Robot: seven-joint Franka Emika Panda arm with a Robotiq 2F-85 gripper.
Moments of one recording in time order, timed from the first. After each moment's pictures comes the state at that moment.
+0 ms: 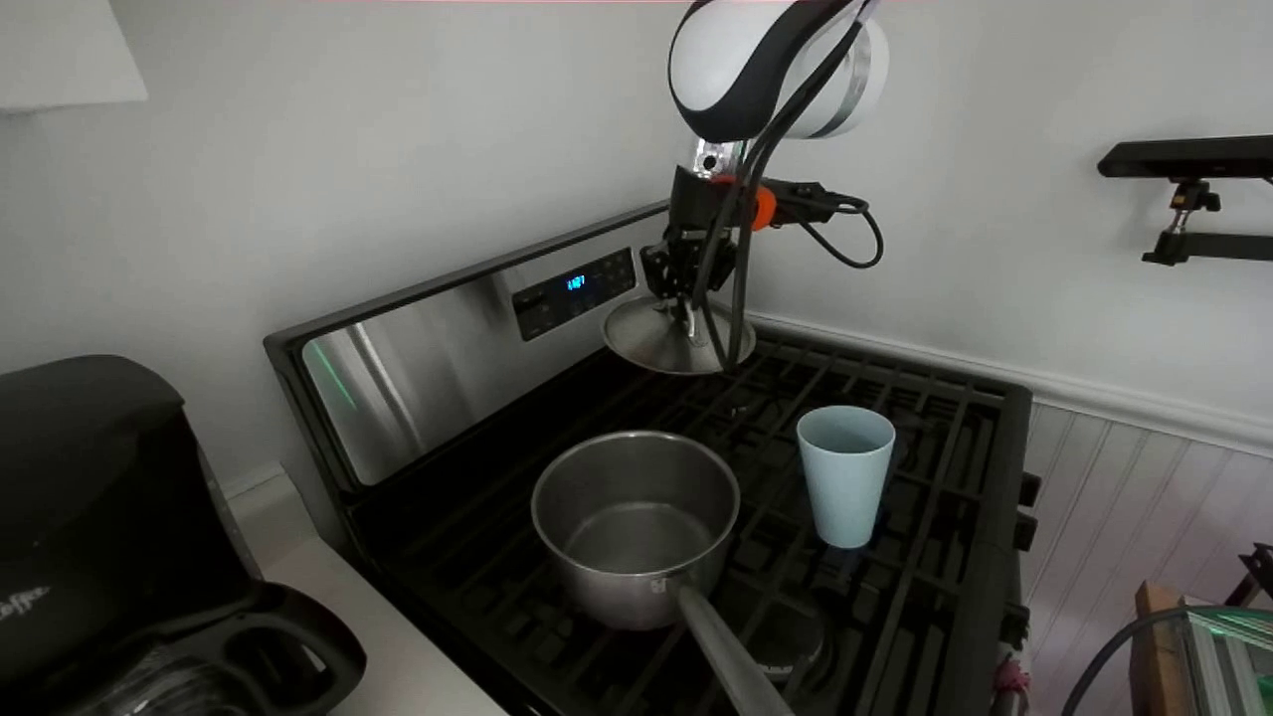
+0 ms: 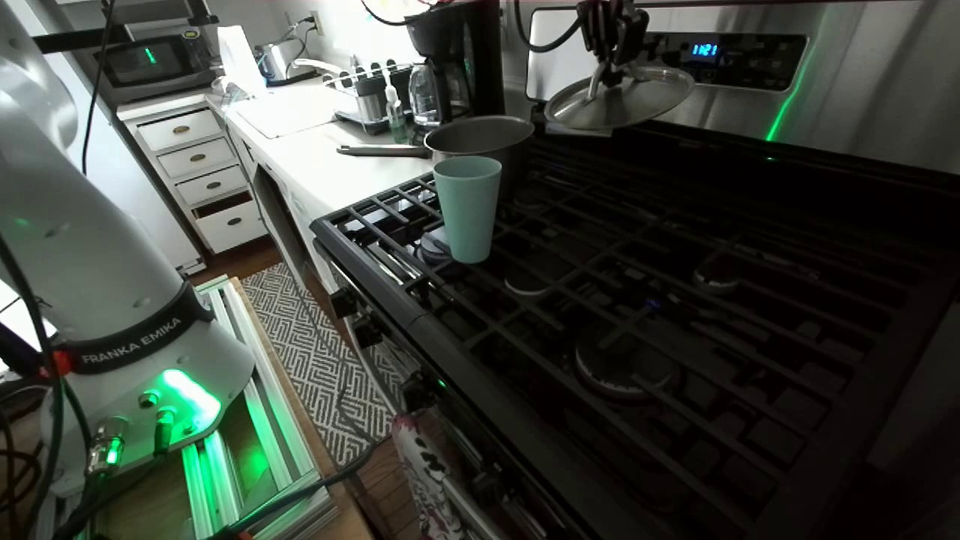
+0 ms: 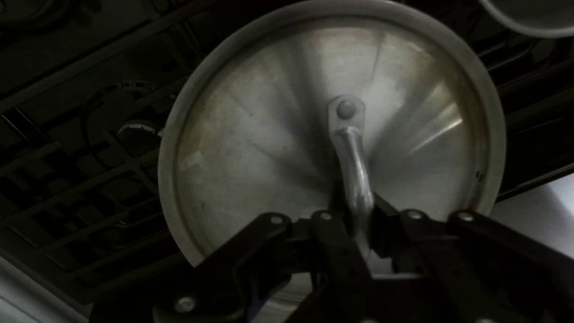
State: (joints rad) arm -0.13 0.12 -0.14 -2.05 0.11 2.40 0.10
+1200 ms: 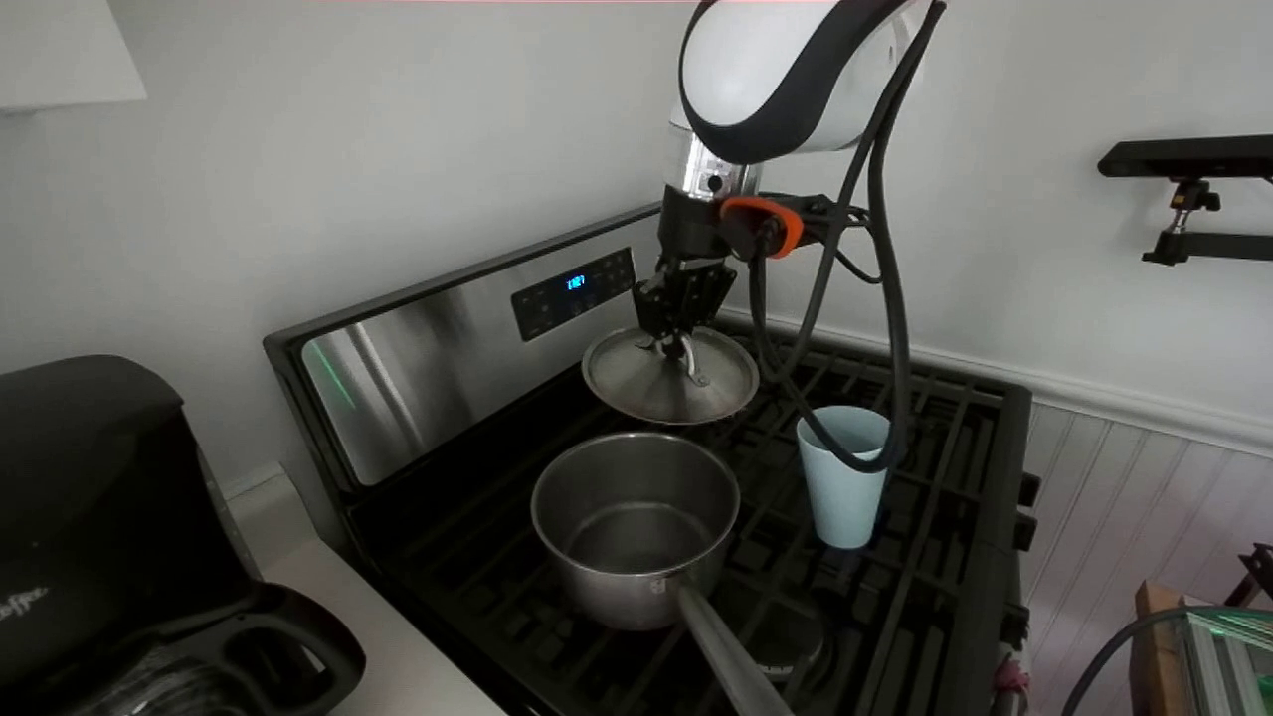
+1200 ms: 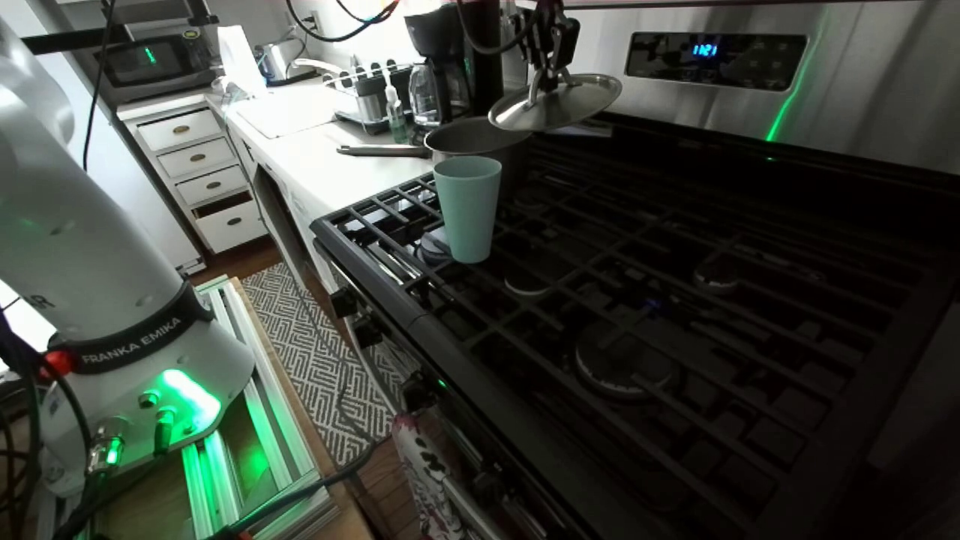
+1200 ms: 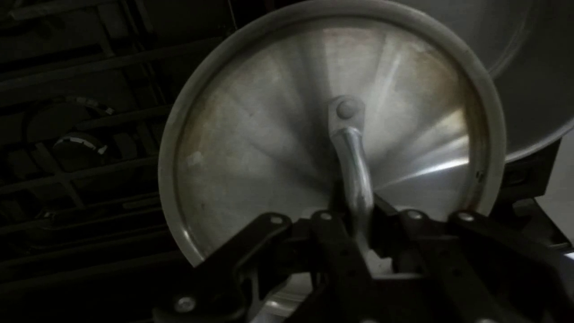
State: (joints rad) arm -0.08 -0.01 -0.07 -2.22 0.06 2.42 0.02
